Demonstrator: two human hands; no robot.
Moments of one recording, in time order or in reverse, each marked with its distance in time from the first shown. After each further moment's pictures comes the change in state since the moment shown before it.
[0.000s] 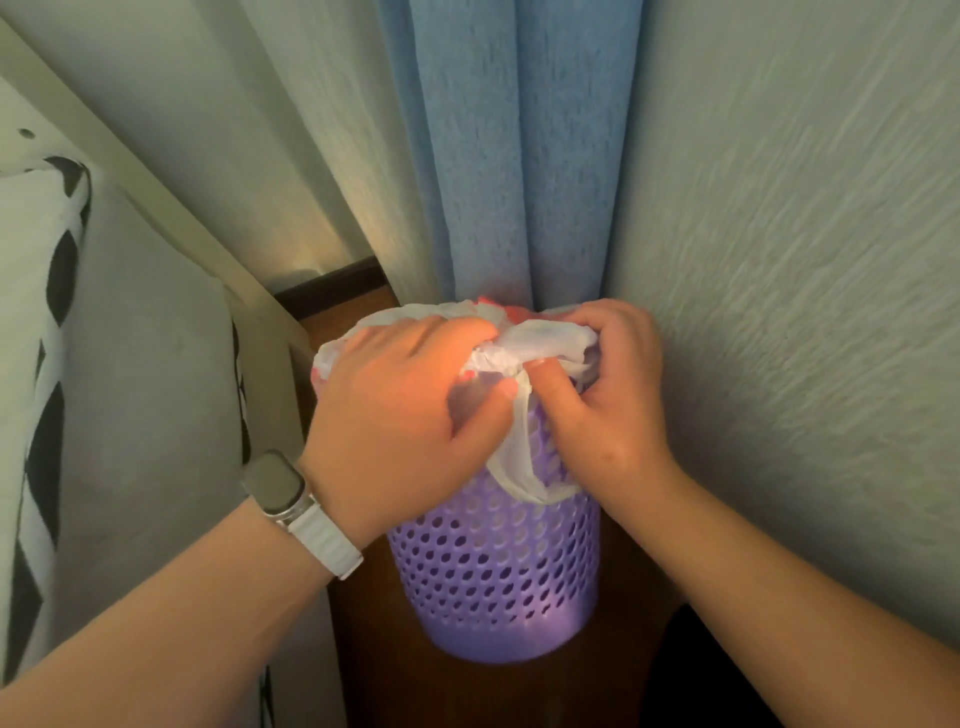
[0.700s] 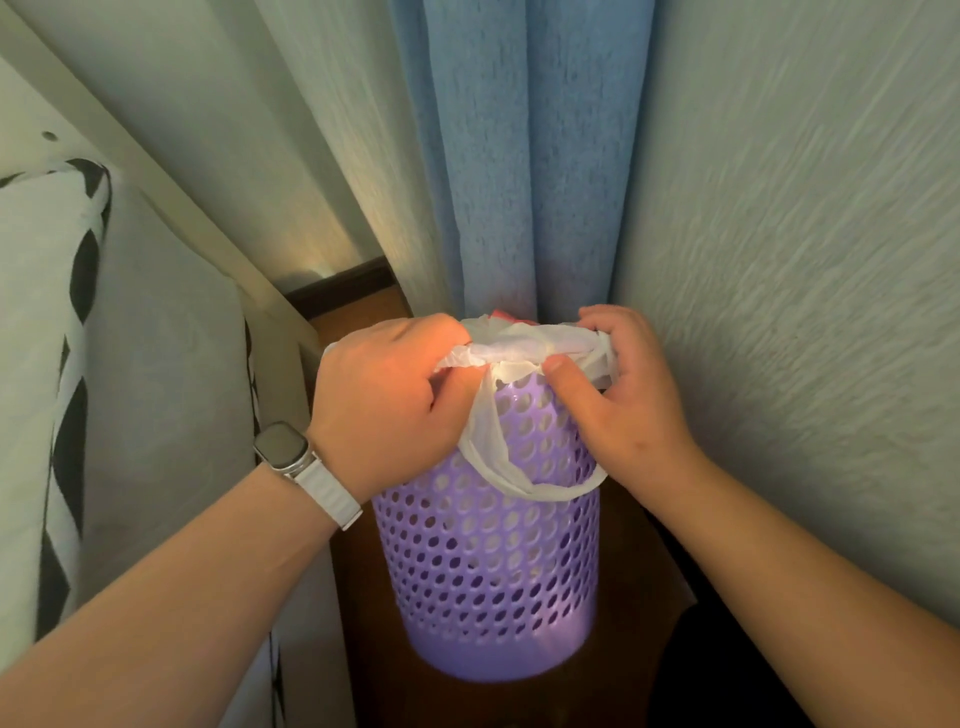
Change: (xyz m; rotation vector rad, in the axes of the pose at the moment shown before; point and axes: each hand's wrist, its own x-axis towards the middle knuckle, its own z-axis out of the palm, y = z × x) left_hand 0.004 -0.024 0.009 -0.070 0.052 0.001; right_hand 0.003 0.014 -0.005 0.078 -0.122 0.071
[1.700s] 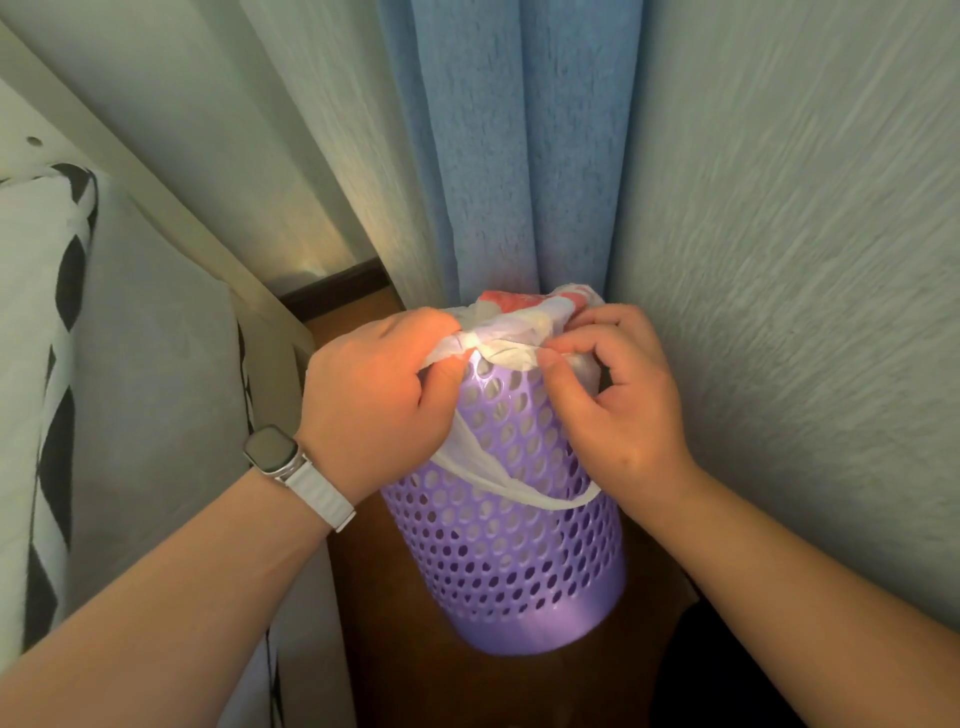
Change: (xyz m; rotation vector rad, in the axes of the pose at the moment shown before) left_hand 0.002 0.000 -0.002 0.042 0.007 -0.057; right_hand -0.006 -0.008 0.003 0.060 0.090 -0.131
